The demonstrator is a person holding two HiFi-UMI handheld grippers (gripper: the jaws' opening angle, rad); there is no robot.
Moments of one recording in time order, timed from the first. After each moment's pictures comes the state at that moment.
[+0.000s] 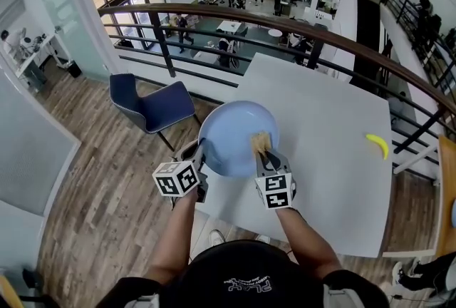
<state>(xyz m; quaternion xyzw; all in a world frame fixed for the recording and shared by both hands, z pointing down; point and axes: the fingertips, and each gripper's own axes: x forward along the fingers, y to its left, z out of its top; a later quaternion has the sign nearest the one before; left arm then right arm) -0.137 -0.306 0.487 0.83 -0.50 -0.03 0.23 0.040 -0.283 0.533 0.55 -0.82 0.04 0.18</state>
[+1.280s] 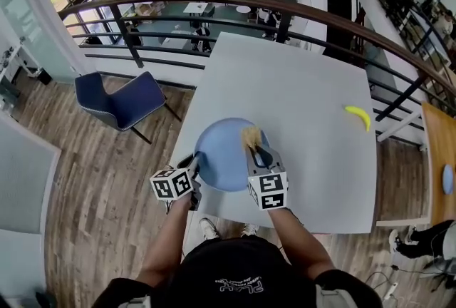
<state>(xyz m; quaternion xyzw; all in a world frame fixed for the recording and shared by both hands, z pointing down) -0.065 -0.289 0.606 0.84 -0.43 0.06 0.34 0.101 -0.264 0.545 0.59 -0.79 0.07 0.14</state>
